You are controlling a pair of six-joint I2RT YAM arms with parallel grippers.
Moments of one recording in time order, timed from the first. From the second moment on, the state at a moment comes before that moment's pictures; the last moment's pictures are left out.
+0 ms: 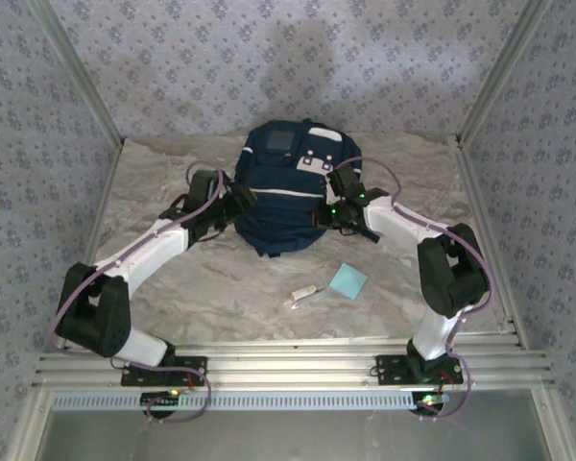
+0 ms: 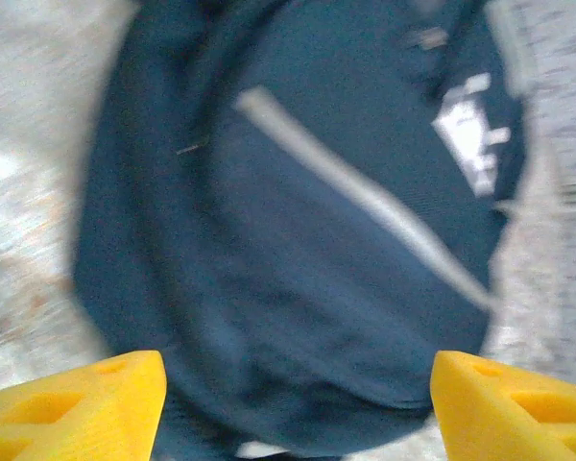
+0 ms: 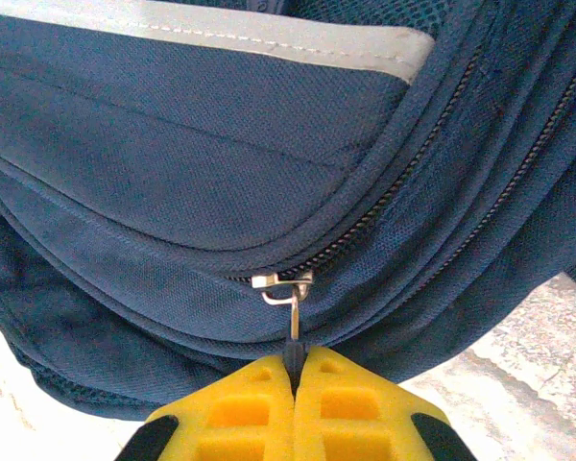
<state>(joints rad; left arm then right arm) -0.42 1.47 0.96 -0.23 0.09 -0.96 0.48 1.75 1.22 -0.46 -0.21 0.44</state>
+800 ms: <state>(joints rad) -0.52 1.75 0.79 0.17 0.17 -1.23 0.54 1.74 1.23 -0.46 -0.21 0.45</state>
